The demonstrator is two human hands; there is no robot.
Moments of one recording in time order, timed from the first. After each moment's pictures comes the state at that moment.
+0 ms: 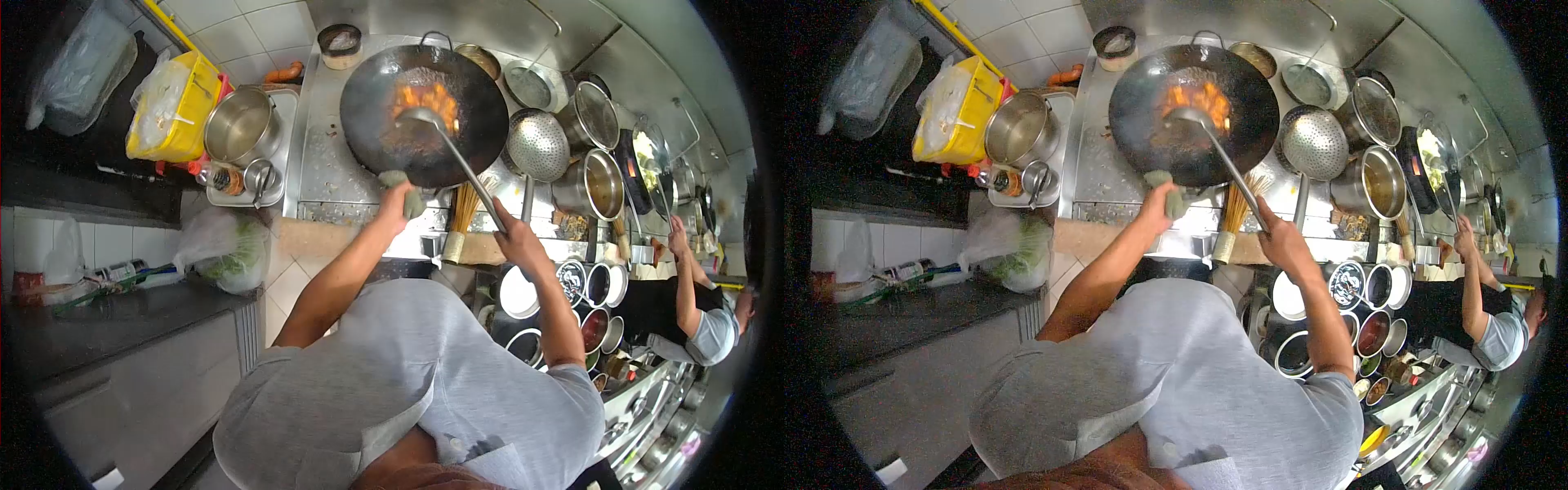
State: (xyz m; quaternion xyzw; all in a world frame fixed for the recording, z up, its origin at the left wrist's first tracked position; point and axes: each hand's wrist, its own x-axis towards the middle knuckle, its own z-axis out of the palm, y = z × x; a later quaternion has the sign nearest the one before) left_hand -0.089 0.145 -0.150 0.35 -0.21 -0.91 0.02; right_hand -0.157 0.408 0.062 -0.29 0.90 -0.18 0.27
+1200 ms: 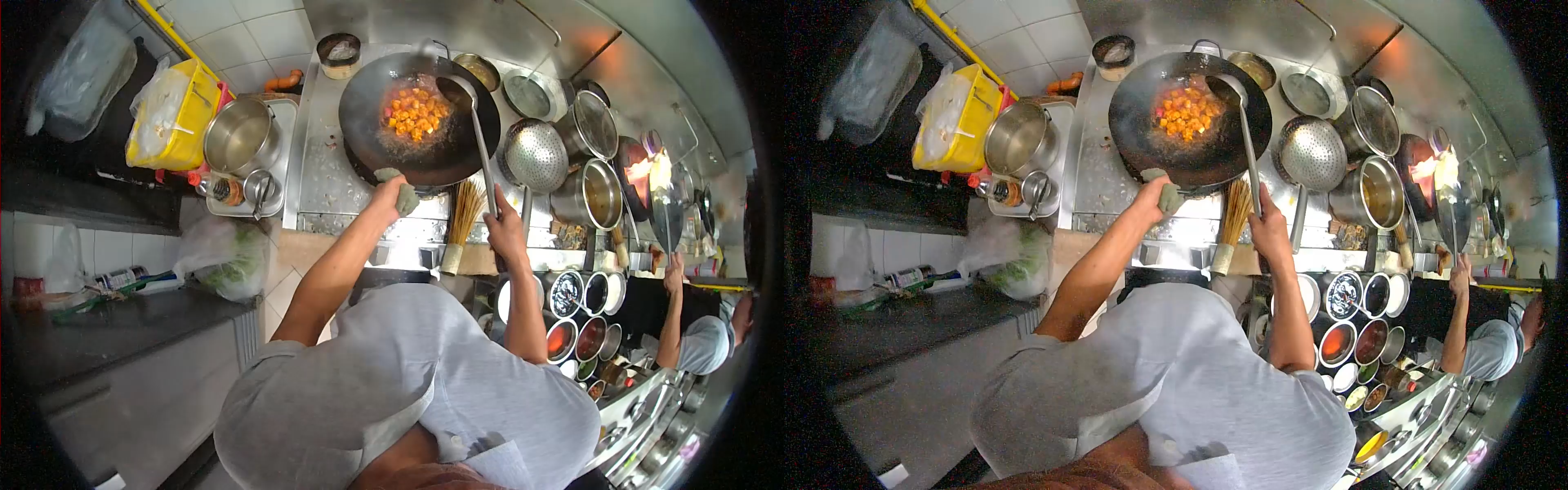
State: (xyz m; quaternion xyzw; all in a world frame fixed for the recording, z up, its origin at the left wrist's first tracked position) left_hand -0.126 0.099 -0.148 0.35 -0.24 -0.91 -0.03; right_hand -0.183 0.371 0.009 -0.15 0.88 -0.40 0.19
